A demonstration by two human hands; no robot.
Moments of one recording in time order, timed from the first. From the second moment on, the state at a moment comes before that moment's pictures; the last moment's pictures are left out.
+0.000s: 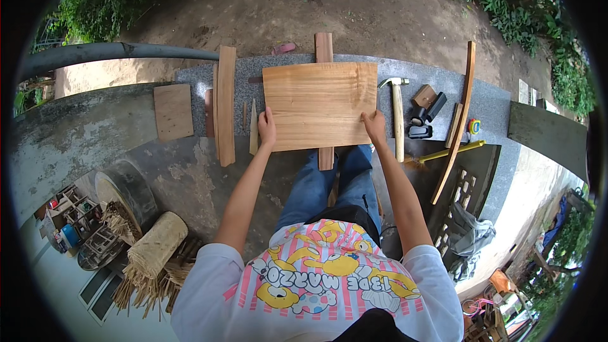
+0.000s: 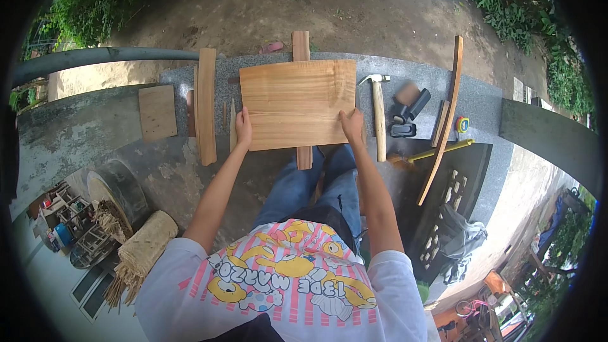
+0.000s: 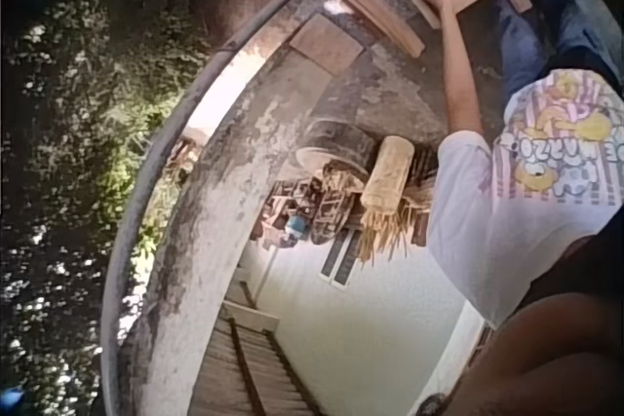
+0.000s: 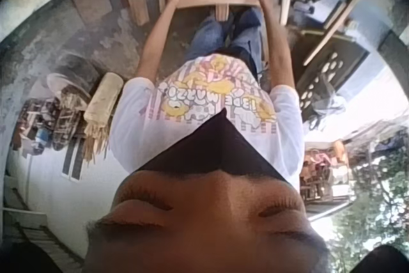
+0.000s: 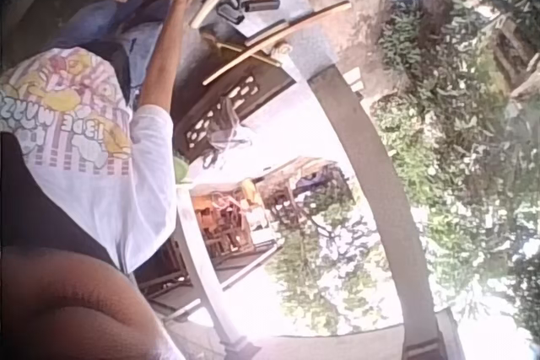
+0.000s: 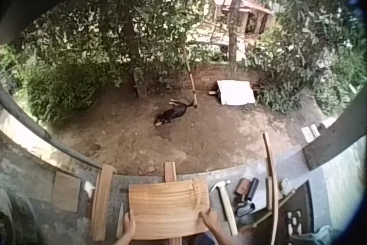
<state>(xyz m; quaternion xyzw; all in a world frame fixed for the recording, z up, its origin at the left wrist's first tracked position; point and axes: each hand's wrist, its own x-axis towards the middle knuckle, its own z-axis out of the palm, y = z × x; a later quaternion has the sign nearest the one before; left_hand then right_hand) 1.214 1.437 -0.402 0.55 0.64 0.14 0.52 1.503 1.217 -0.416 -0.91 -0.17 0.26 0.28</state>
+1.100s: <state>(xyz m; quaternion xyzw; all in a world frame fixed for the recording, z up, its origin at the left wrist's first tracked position) 1.040 1.005 -0.521 0.37 0.70 -0.14 0.59 1.477 0.811 -0.546 -0.79 -0.12 0.58 -0.13</state>
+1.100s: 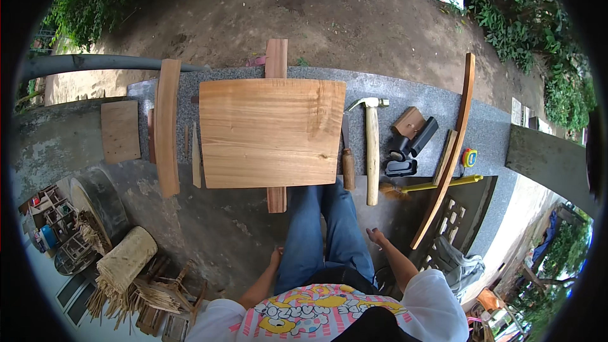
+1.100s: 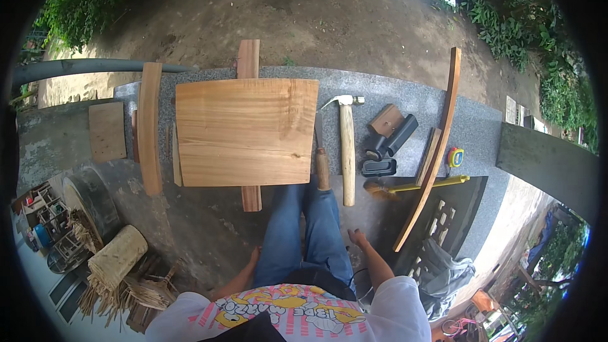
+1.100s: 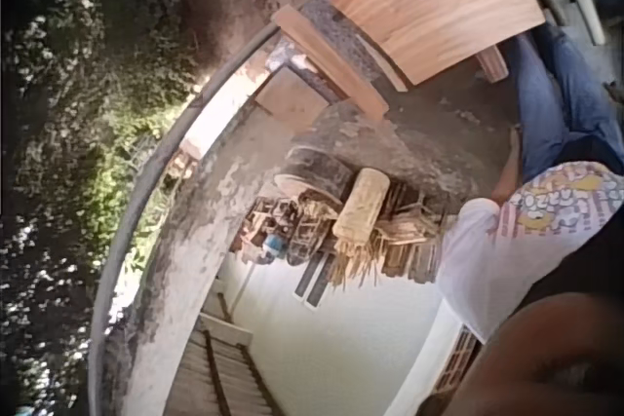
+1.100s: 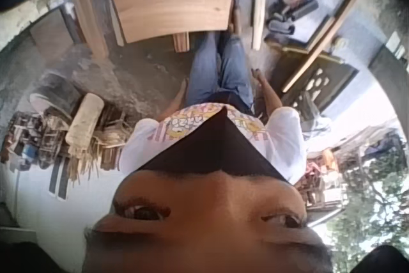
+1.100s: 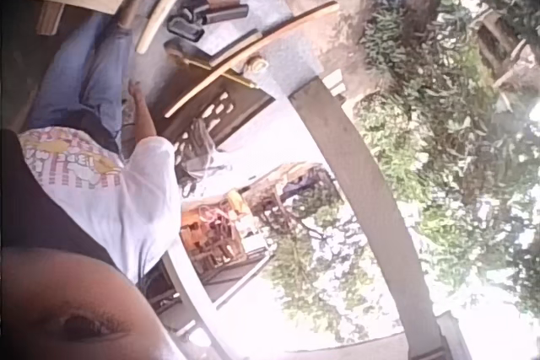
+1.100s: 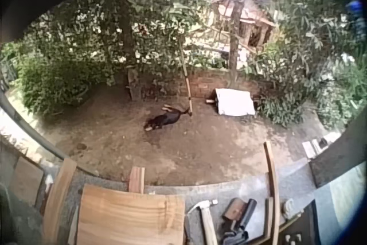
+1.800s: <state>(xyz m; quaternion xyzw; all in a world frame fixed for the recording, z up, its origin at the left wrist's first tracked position) 1.088 0.997 -0.653 0.36 0.67 -0.23 0.61 1.383 0.706 -0.718 -0.74 0.13 0.64 -0.15</state>
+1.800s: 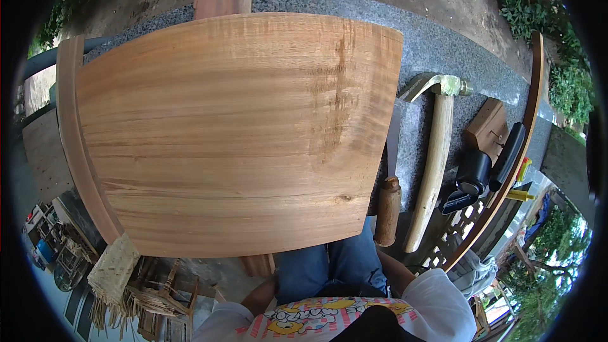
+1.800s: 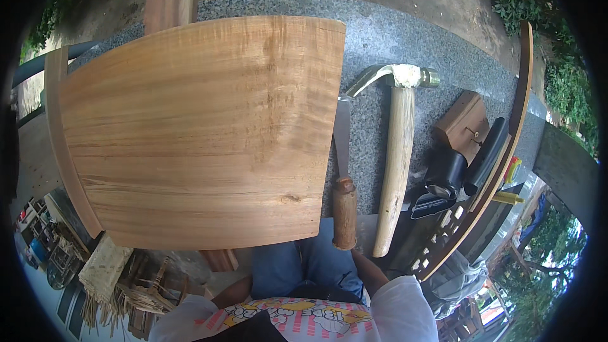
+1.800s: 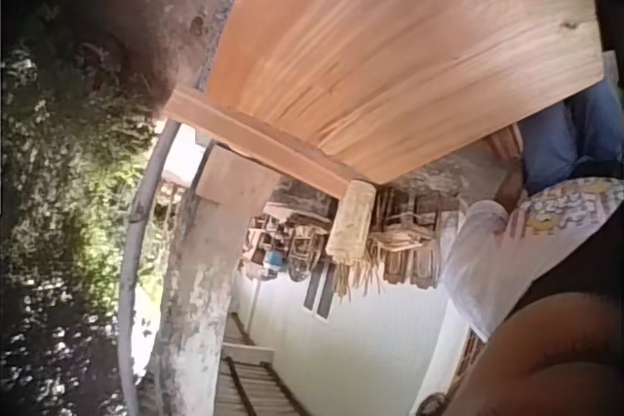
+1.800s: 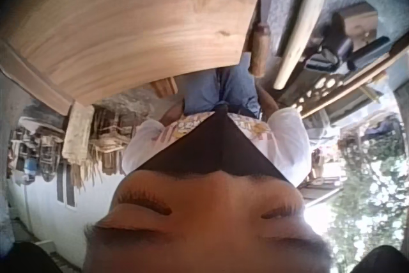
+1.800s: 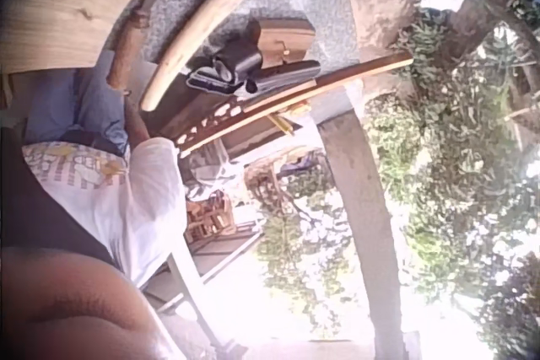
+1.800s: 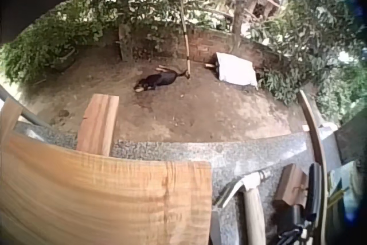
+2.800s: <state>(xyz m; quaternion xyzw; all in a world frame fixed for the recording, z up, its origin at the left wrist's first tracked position) 1.110 1.058 -0.638 0.58 0.56 -0.16 0.56 1.434 0.735 -0.794 -0.73 0.15 0.64 0.19</state>
